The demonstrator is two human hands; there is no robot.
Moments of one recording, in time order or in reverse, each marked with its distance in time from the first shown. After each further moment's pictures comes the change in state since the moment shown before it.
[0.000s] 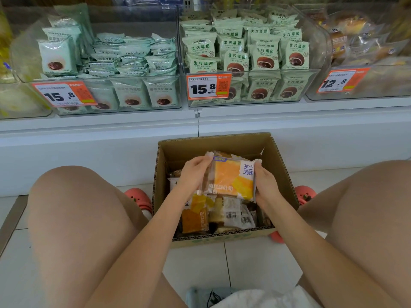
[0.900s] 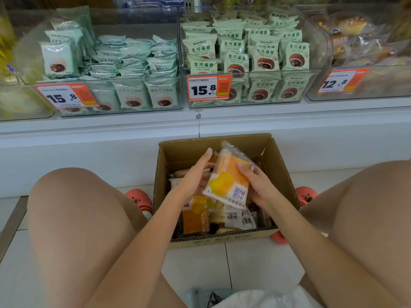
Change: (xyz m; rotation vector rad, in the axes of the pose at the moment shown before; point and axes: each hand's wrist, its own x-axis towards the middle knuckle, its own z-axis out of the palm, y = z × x) left_hand -0.002 -0.002 -0.004 -0.217 -0.312 -0.173; right_hand -0.010 -0.008 0.005 0.006 -0.332 0.048
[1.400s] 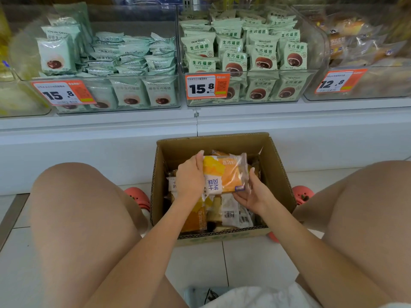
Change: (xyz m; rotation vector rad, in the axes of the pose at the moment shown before) left_hand 0.007 -0.012 0.010 0.711 0.748 0.532; right_hand 0.001 0.019 -0.013 0.233 0.256 0.272
